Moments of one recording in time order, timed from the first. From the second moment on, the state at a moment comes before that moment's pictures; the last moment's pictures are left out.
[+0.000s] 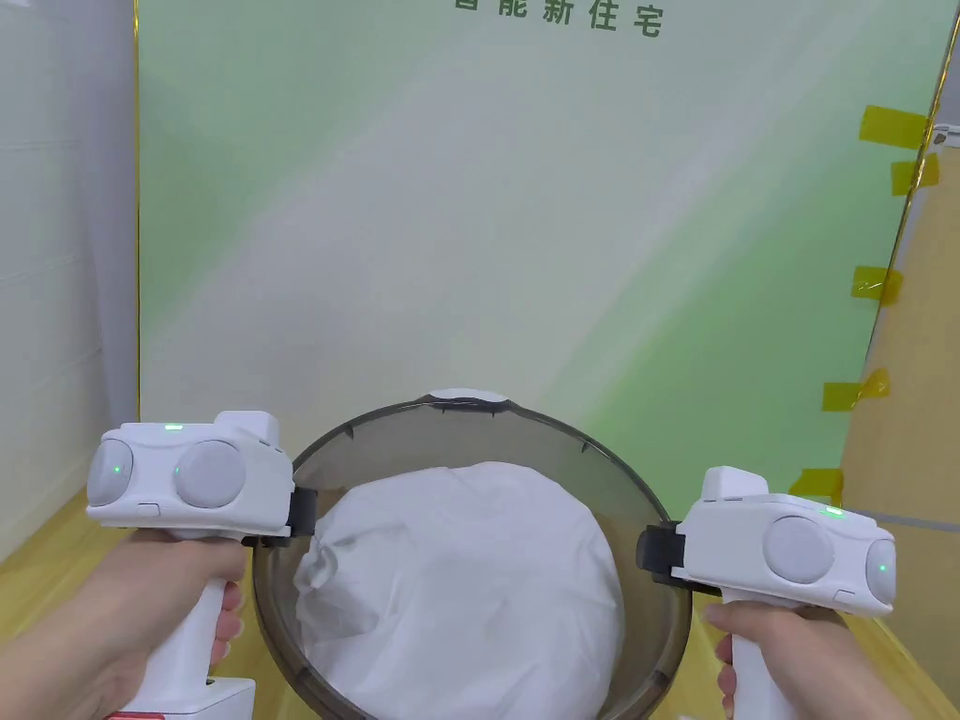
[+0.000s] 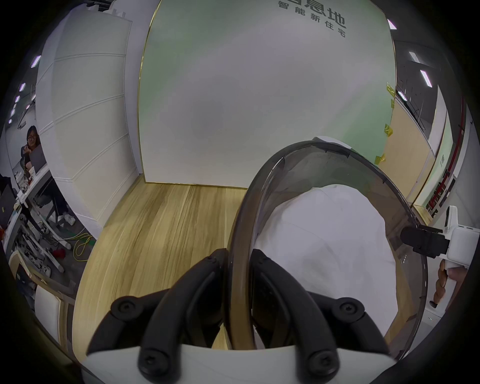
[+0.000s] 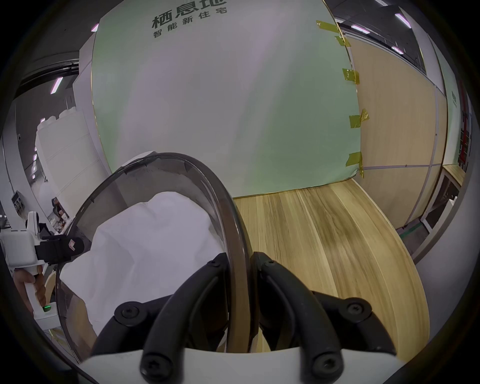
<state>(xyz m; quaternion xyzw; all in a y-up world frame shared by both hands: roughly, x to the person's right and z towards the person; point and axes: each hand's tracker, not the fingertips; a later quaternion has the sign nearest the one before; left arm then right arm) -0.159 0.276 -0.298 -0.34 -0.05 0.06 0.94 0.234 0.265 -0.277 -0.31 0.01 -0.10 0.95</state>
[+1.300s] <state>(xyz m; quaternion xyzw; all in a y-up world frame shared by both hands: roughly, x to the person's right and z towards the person) -0.125 0.183 -0.444 -0.43 -0.04 0.05 0.90 0.259 0.170 -0.429 -0.40 0.01 -0.08 0.91</state>
